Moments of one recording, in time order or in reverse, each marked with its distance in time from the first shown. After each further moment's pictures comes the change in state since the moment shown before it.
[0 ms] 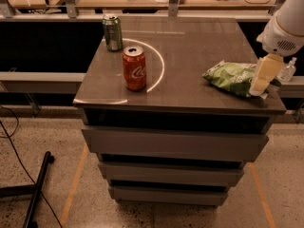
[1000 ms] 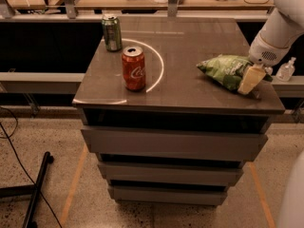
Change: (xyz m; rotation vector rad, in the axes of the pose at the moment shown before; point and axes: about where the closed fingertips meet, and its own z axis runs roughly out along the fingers) arm 0.005 -0.013 0.078 -0.161 0.007 0.057
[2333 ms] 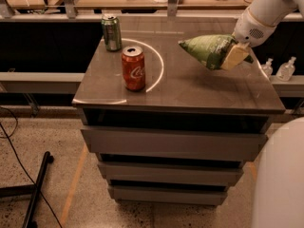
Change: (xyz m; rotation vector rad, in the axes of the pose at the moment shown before) arm -0.076 0.000 -0.038 -0.048 -0.180 -0.096
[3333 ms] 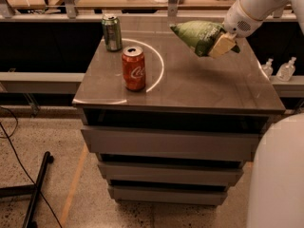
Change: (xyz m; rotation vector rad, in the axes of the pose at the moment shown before) arm -0.045 -0.033 -0.002 0.115 -0.113 0.004
